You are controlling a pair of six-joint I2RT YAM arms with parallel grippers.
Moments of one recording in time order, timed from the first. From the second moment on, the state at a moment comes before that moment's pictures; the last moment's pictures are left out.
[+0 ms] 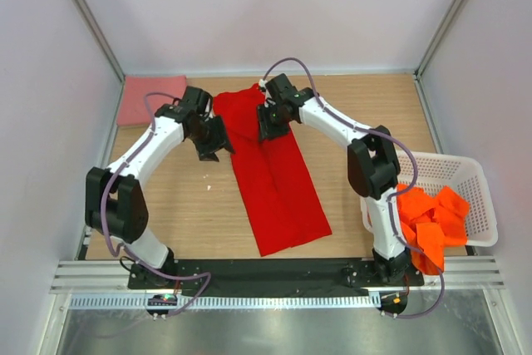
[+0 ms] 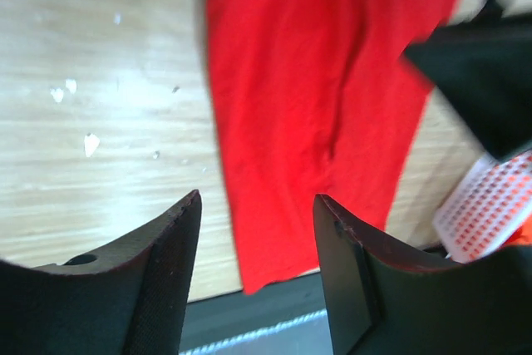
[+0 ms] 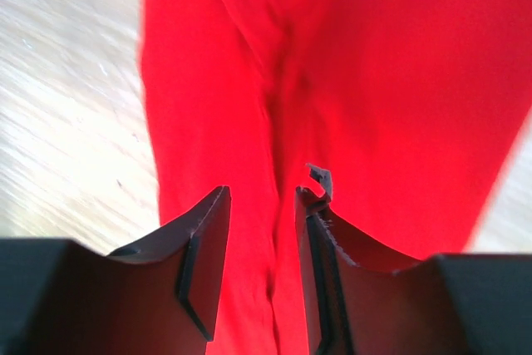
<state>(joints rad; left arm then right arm) -0.31 1.61 1.38 -0.85 0.21 -0.66 0.59 2.12 1.83 -0.73 -0.20 0.34</state>
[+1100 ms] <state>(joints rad) -0.30 1.83 1.41 -0.72 0.34 -0.67 0.60 2.41 2.07 -0.68 -0.20 0.30</state>
